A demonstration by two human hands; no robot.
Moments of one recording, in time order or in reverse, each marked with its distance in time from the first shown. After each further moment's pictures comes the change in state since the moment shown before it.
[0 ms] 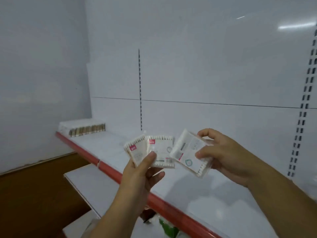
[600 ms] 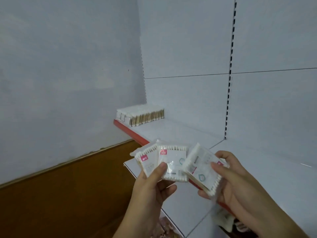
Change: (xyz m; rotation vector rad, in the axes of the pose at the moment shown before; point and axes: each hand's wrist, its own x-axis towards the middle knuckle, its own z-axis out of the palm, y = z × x) left_hand 0.136 0.073 -0.288 0.059 0.299 -0.080; right_hand 0.212 0.134 0.277 0.537 -0.105 0.168
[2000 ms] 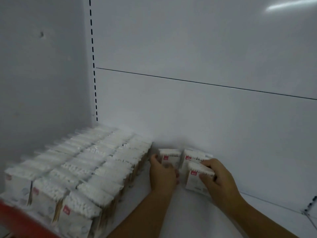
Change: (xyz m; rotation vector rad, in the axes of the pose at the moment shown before) left_hand 0.605 -0.011 0.006 0.333 -0.204 -0.106; right_hand 0.513 0.068 -0.026 -1.221 0.702 -0.436
